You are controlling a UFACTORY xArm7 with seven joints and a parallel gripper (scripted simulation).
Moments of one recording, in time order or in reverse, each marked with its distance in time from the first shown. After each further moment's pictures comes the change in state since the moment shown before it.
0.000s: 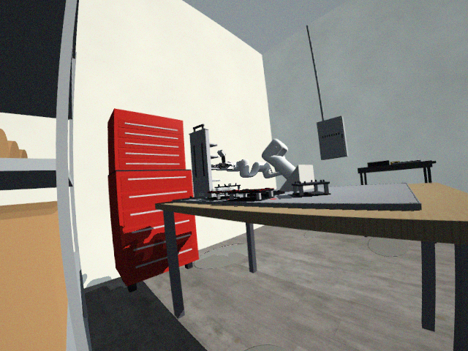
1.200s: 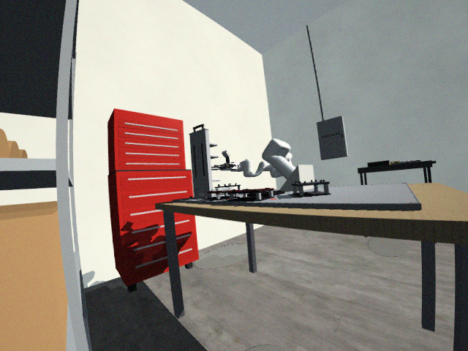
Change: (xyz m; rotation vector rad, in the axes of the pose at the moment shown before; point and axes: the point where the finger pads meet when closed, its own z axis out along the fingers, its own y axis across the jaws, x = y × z) arm 0.000 0.000 -0.052 -0.001 0.000 0.000
